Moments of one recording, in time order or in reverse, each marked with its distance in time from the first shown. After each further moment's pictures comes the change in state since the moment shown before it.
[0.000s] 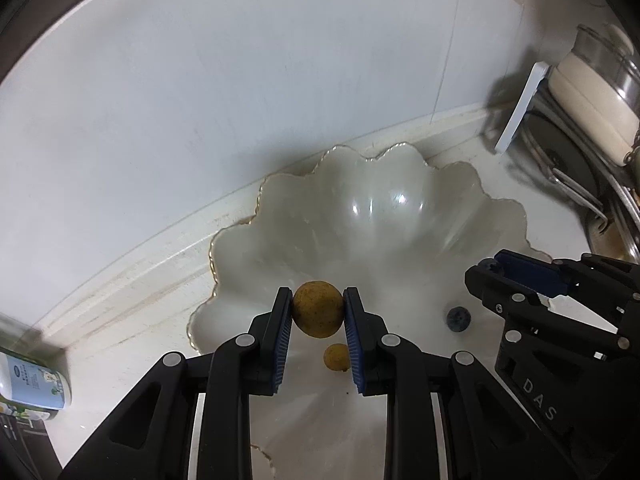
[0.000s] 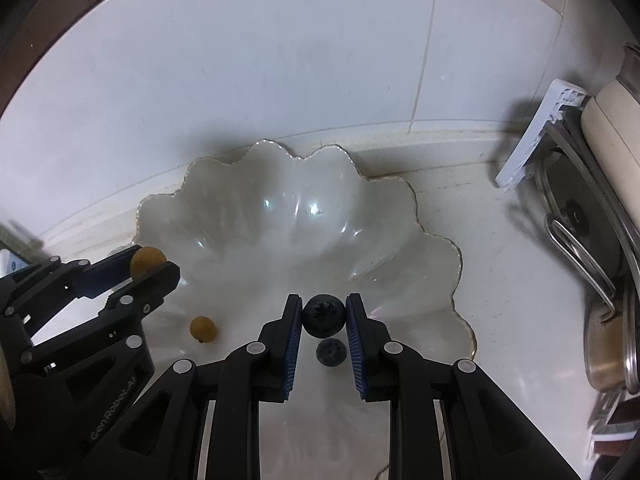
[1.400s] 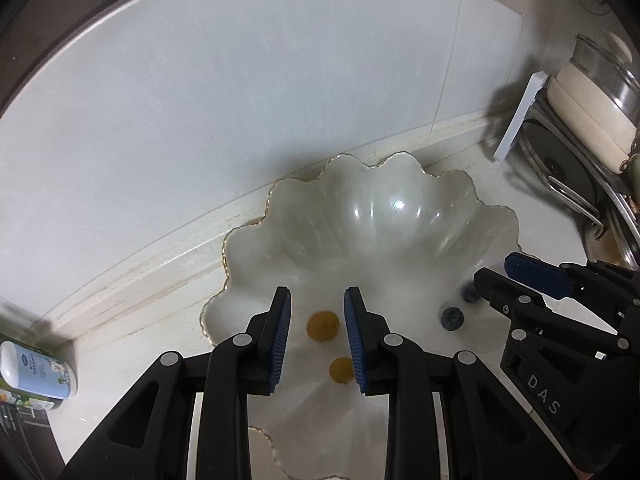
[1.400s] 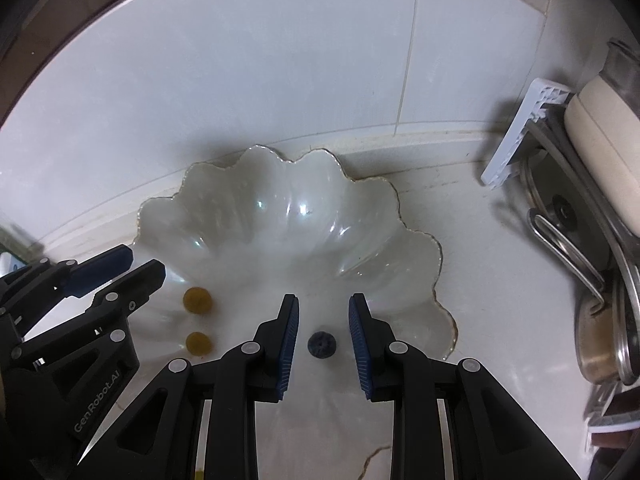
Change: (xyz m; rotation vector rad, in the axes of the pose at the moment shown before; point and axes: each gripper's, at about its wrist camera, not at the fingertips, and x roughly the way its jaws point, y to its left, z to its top) left arm -0.021 0.001 -0.004 -0.020 -0.023 0.014; right arm -0.020 -0.003 -0.001 0.017 -0.022 -0.017
